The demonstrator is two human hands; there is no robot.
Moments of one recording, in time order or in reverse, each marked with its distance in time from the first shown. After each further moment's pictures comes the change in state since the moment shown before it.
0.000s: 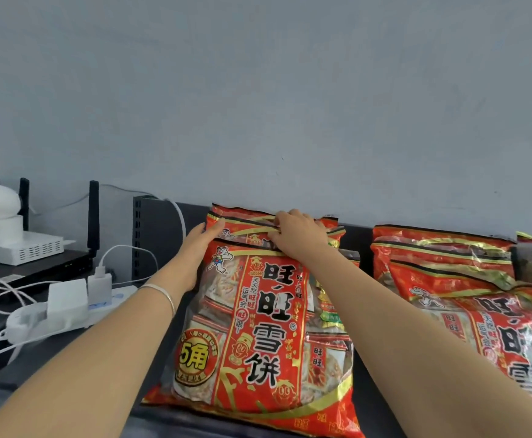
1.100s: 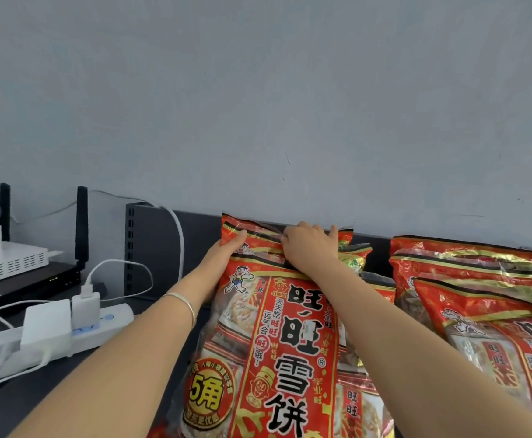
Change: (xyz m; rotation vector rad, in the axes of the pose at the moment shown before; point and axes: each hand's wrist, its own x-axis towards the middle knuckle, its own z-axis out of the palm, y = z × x) left_hand 0.047 -0.014 0.017 0.022 -0.155 -0.024; right_hand 0.033 0.007 0.024 -0.101 0.001 0.071
